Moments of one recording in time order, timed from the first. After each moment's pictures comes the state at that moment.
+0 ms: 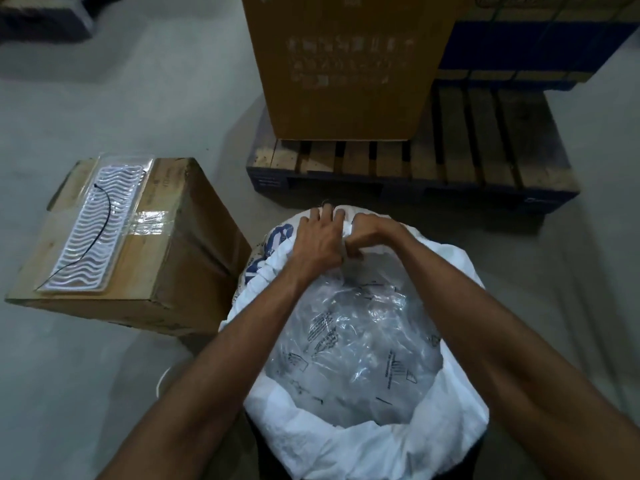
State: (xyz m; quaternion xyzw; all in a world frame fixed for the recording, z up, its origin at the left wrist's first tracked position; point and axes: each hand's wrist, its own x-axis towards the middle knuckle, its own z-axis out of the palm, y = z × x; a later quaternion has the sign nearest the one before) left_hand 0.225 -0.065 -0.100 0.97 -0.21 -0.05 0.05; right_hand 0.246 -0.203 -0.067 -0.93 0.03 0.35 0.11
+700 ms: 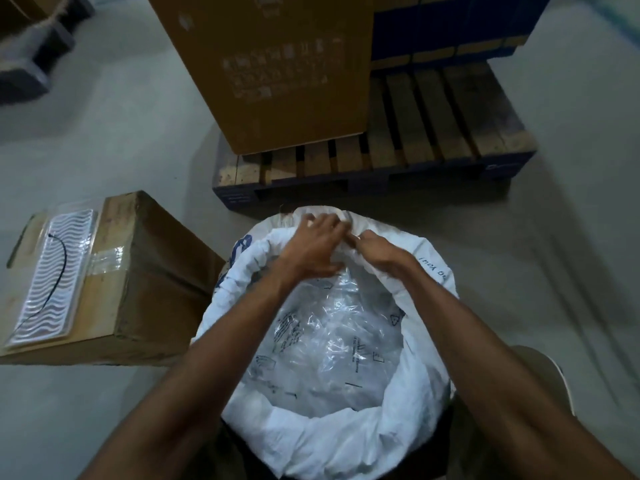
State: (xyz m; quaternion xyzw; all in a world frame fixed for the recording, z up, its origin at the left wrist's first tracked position) left_hand 0.216 -0.119 -0.112 0.90 -0.43 -0.02 0.03; right_hand 0.159 -0.297 -0.109 -0.85 0.15 0.24 0.45
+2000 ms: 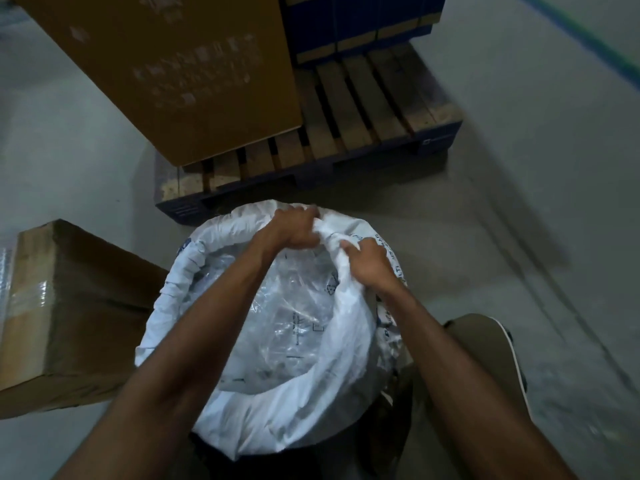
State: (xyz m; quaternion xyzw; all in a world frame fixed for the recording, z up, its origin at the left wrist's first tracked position) left_hand 0.217 -0.220 -0.093 0.90 -0.36 -0.23 0.00; right_hand 0.063 -0.337 -0.096 -0.79 0.37 0.12 0.47
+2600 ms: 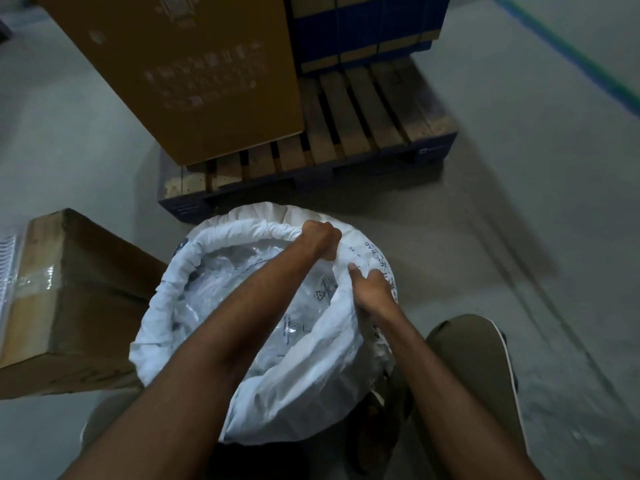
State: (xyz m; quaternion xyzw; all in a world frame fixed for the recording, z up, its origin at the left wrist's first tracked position) left_hand 0.161 -0.275 -0.087 0.85 -0.41 -0.24 -0.21; right_hand 0.007 -0.324 -0.108 -0.73 0.46 0.12 0.50
